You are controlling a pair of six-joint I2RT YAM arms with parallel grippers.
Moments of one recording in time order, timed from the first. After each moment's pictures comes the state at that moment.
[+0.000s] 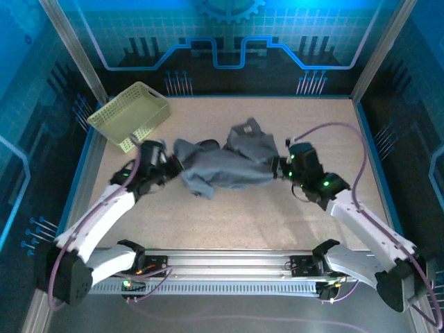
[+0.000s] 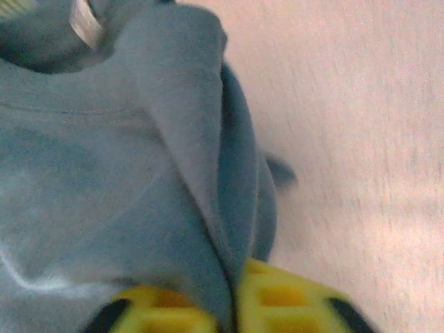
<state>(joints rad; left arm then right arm) -0.36 1.14 0.76 -0.49 0.13 -0.83 0.48 1.04 0.76 -0.48 0.08 0.54</state>
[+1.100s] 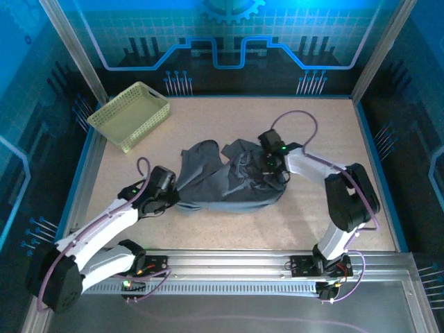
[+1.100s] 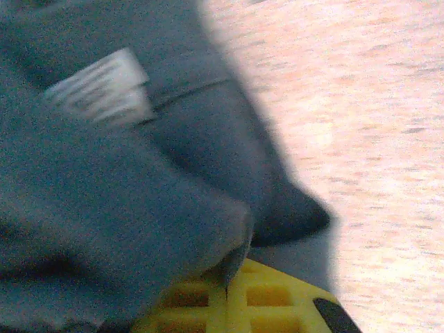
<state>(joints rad) -0.43 1.00 0.60 -0.68 -0.11 -0.93 0.42 1.67 1.08 -0.58 0.23 0.42</state>
